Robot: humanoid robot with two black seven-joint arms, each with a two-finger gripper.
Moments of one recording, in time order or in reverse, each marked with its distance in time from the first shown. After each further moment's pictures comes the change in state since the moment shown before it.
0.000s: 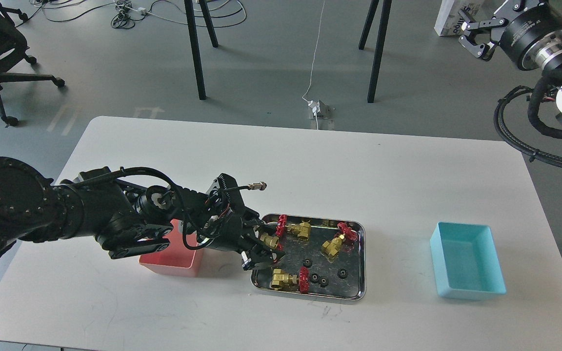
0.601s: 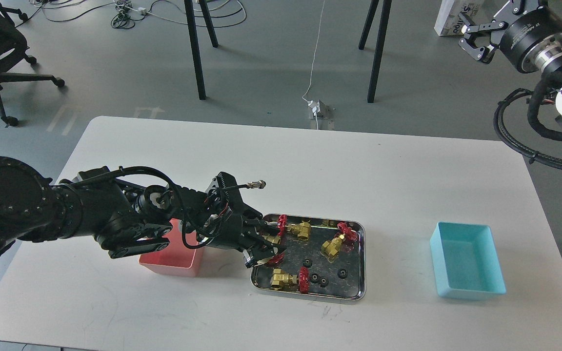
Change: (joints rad) left arm -0.002 0.004 -0.002 -0.001 0.000 0.031 0.000; right arm -0.004 0.000 0.000 -0.002 -0.001 -0.001 0.000
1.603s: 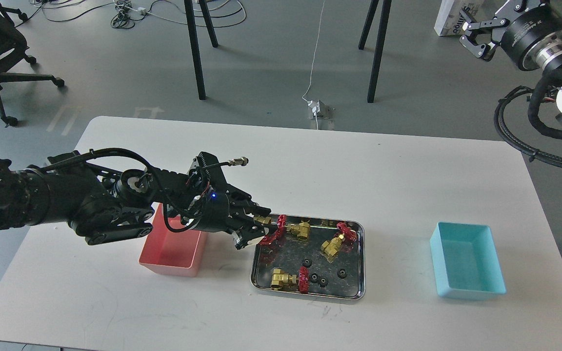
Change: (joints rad) left arm -0.088 0.155 -0.055 -0.140 -0.004 -0.006 0.000; right arm 0.004 0.008 0.012 -0.002 0.001 0.000 0.001
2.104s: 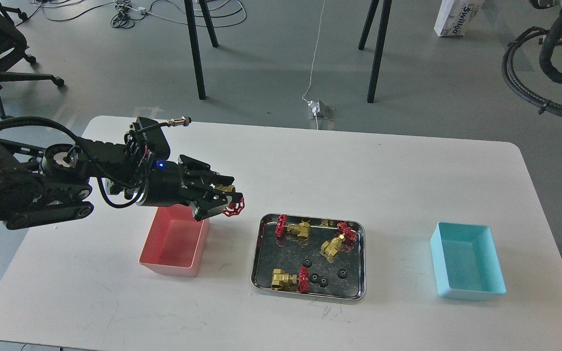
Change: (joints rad) left arm -0.118 0.301 -0.022 -0.212 0.008 0.001 0.000; right arm 0.217 0.006 -0.051 -0.030 0.000 -0.028 -0.011
